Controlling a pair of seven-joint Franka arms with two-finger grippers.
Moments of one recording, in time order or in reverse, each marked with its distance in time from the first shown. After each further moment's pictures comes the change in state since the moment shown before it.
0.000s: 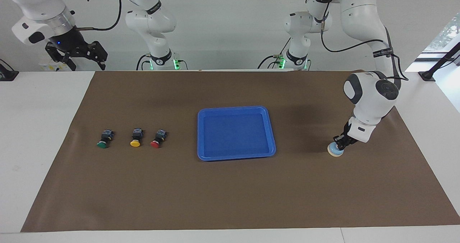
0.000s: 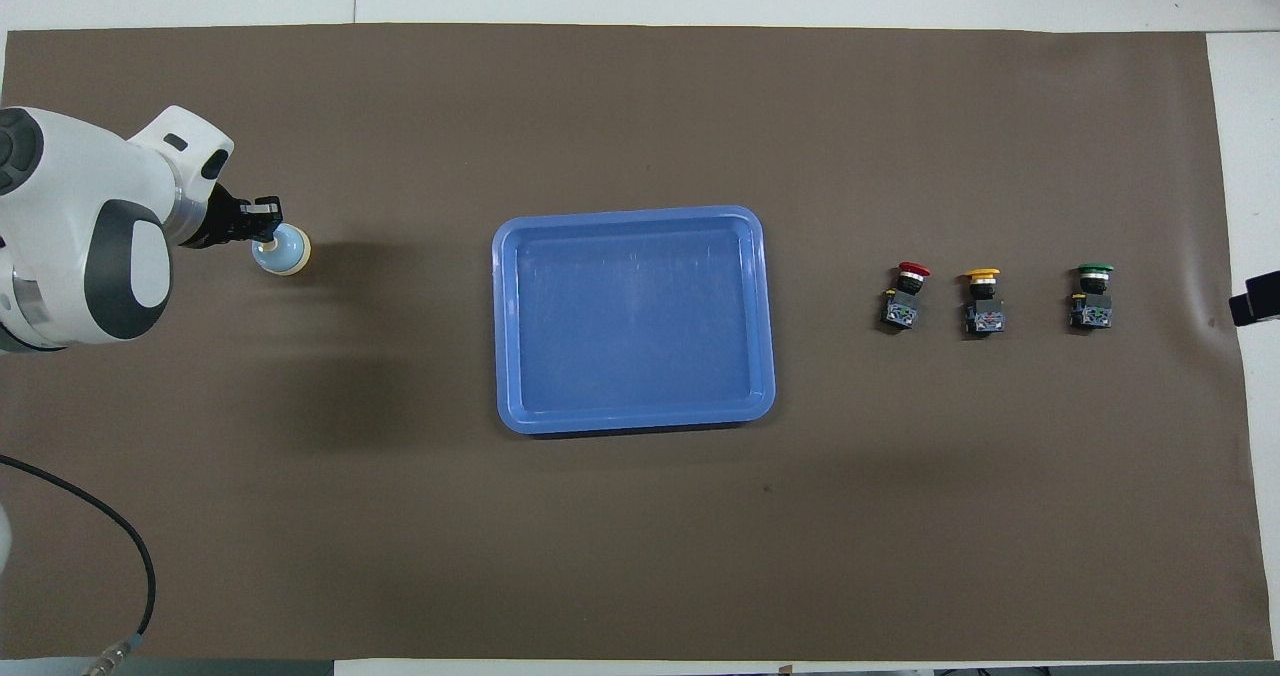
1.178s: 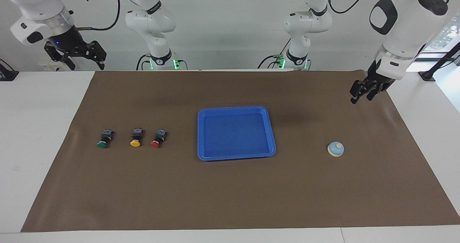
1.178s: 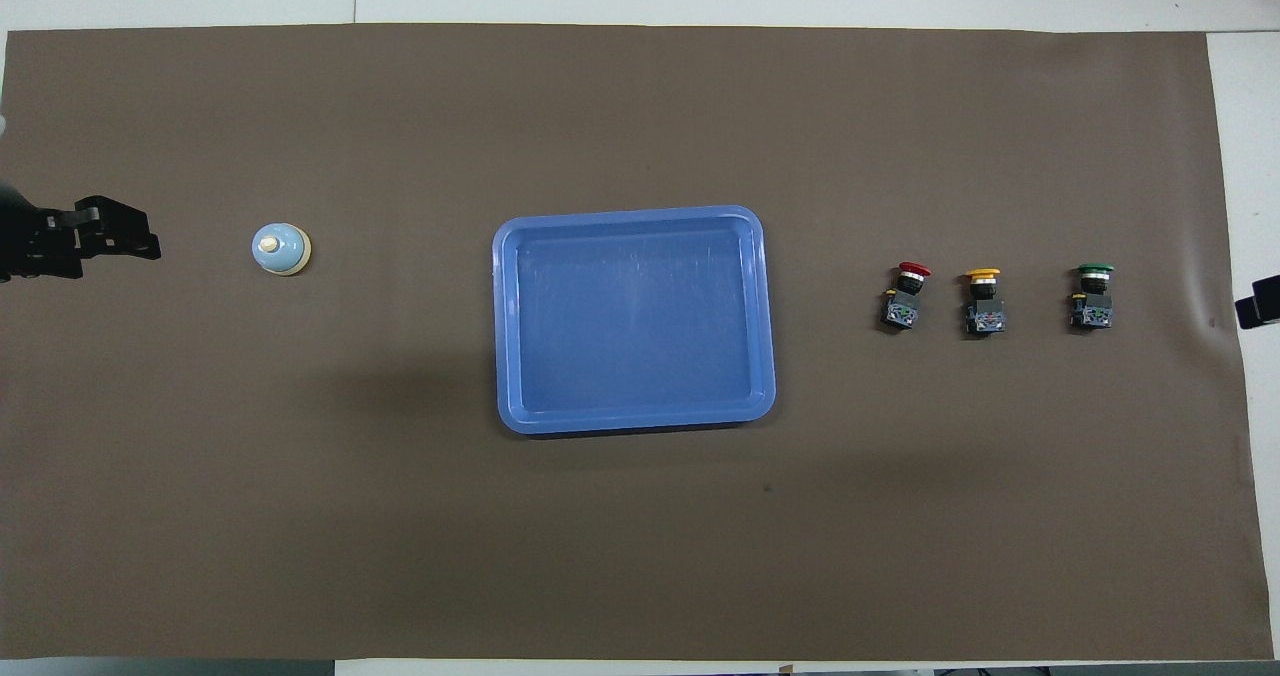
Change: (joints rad) left arm 0.004 -0.383 0.012 0.126 0.000 -0.554 -0.013; right arm -0.002 0.000 -0.007 0.000 0.000 -0.007 0.000
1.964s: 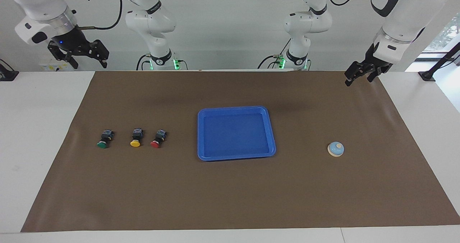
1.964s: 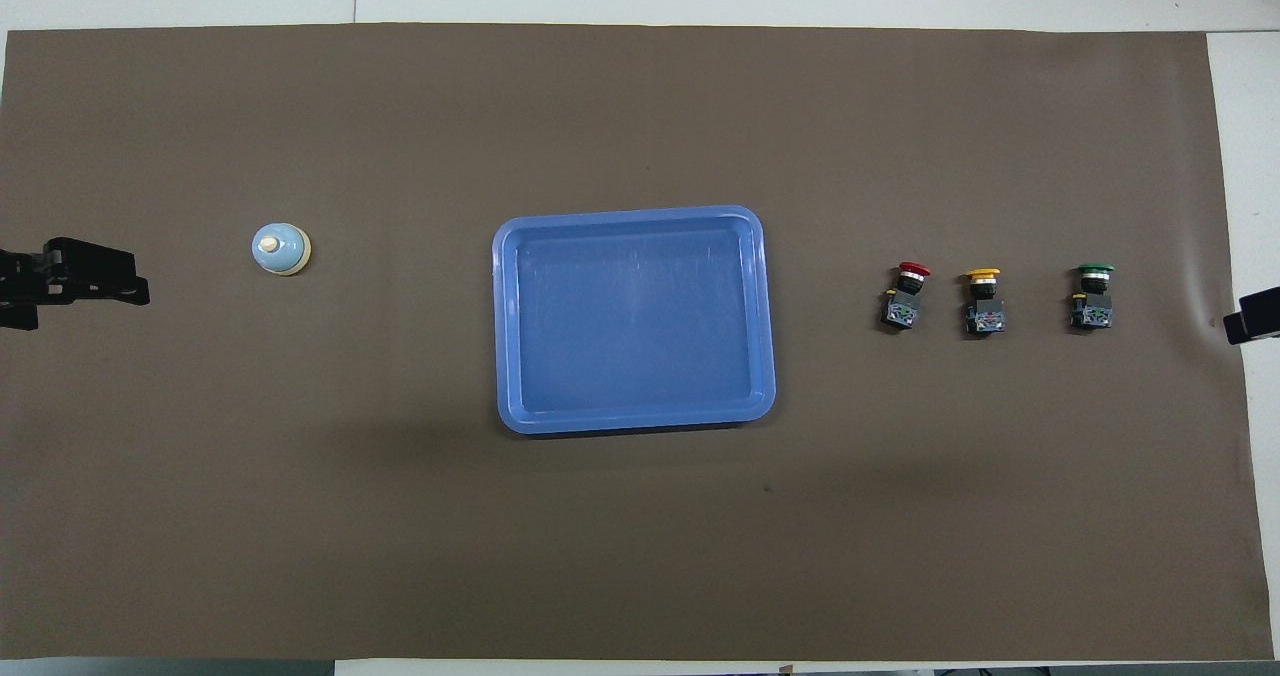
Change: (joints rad) left arm -0.006 -0.054 -0.008 0.016 0.000 -0.143 0.000; right arm 0.006 -0.023 0.006 -0.048 0.000 0.001 0.011
